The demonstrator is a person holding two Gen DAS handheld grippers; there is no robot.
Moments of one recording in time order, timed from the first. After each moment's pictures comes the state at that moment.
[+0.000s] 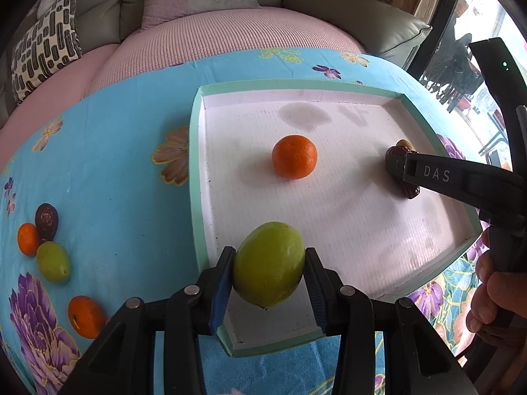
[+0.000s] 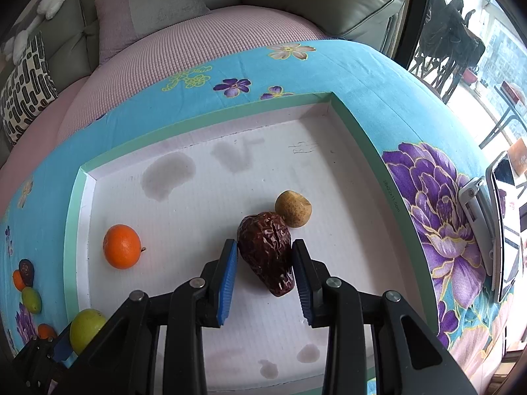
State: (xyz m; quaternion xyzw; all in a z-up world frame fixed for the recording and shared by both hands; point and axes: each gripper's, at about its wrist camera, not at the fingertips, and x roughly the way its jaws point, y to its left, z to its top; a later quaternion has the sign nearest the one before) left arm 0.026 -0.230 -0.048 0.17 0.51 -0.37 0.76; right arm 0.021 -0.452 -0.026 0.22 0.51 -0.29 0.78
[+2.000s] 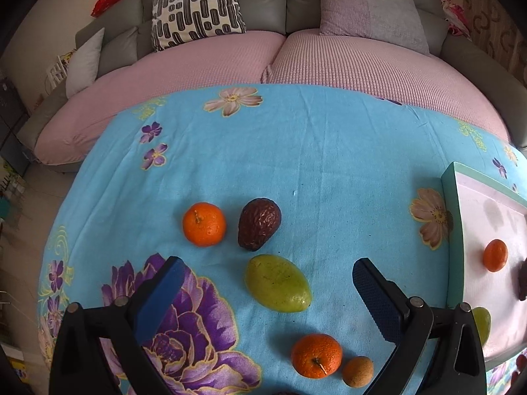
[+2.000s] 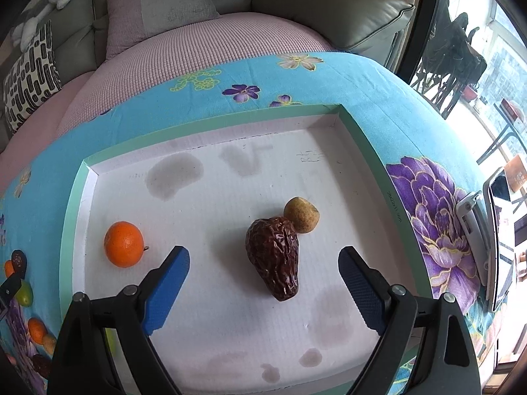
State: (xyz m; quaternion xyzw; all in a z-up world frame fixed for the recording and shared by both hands) left arm 0.141 -0.095 -0.030 0.11 0.48 -0.10 0.86; right arm 0.023 -0.441 -0.021 0.18 0.50 -0.30 0.79
